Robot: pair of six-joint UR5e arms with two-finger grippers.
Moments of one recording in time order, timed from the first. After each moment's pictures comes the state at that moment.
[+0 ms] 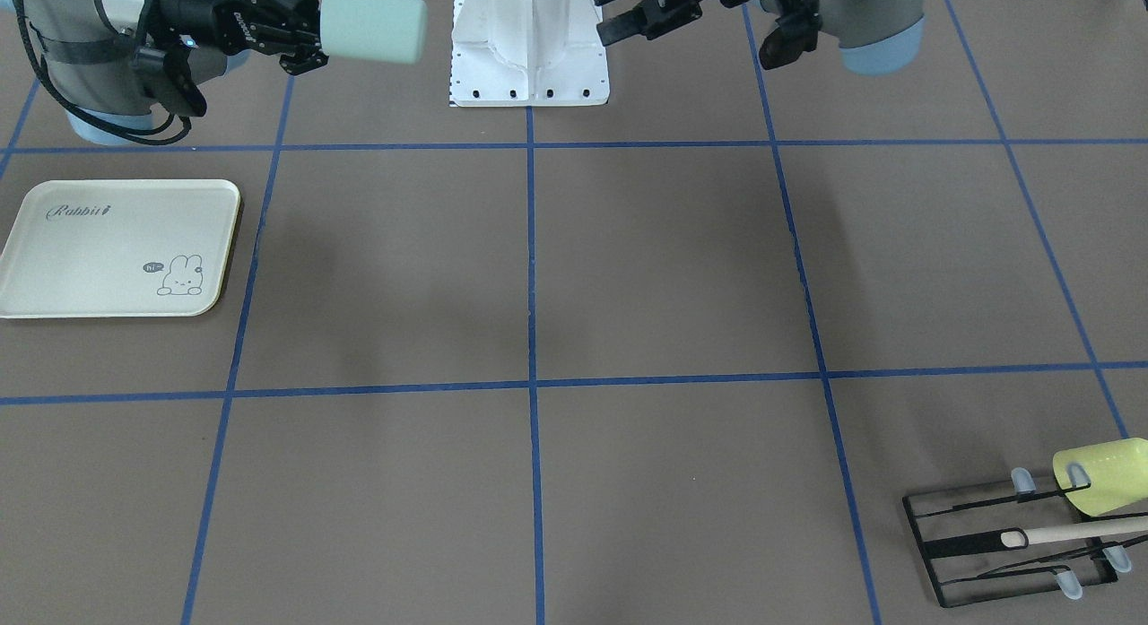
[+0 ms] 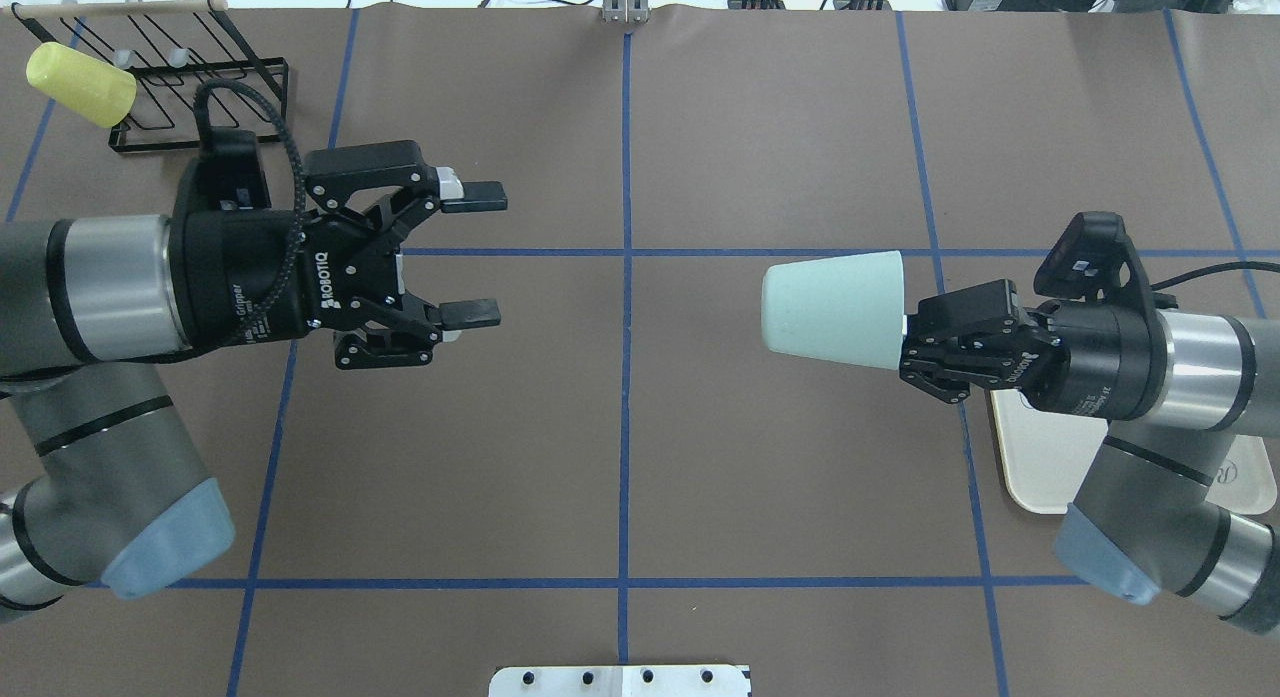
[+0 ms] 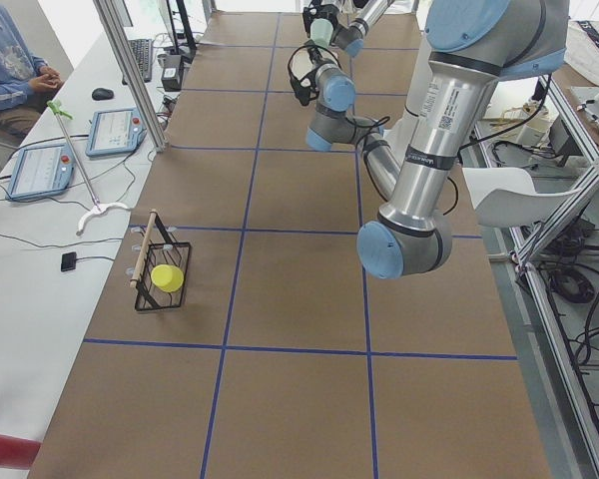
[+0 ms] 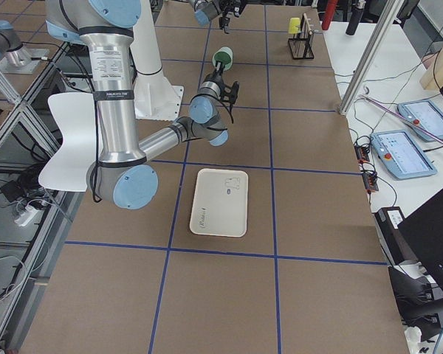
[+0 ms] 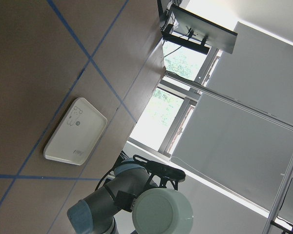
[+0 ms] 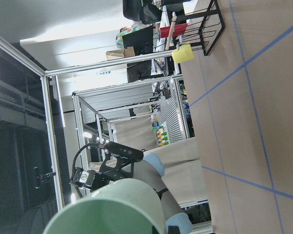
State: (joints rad) left arm -0.65 -1.89 -1.98 -2.89 -1.87 -2.25; right arm 0.63 -1.49 1.82 0.30 1.89 2.06
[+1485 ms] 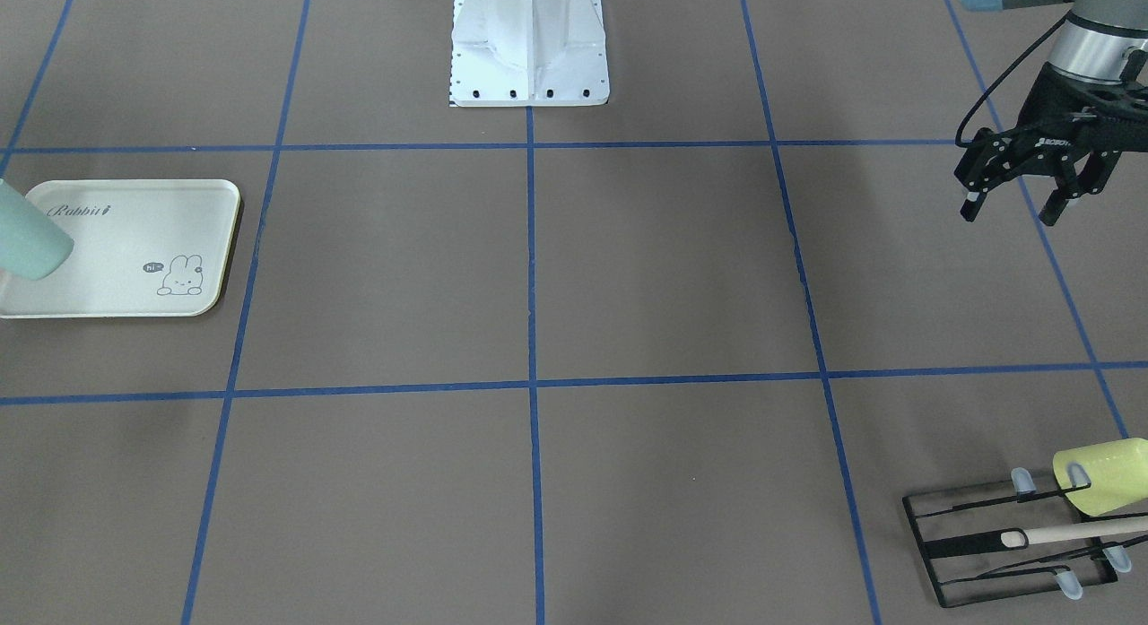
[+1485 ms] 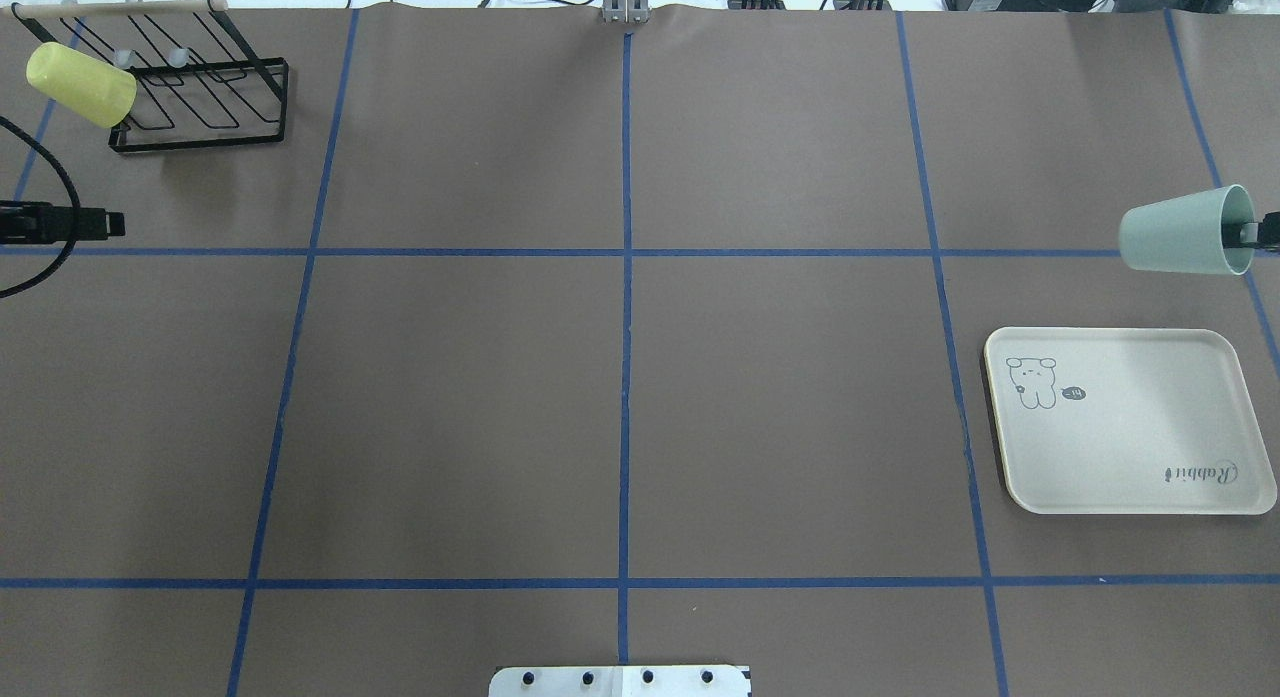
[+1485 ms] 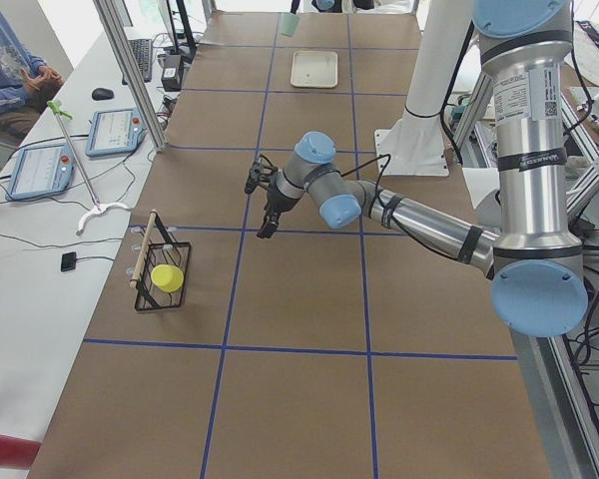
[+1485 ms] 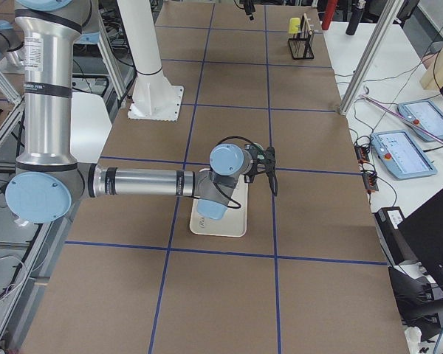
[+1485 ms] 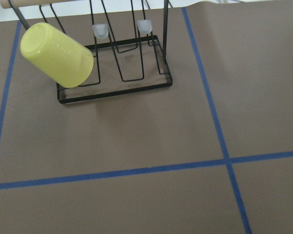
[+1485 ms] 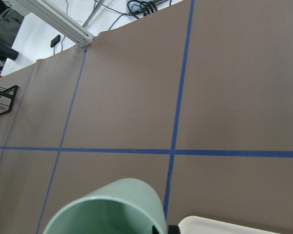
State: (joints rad) left arm -1.04 -1.40 -2.06 -2.08 -1.93 -0.74; right arm 1.35 -1.64 1.62 -0.39 2.56 1.16
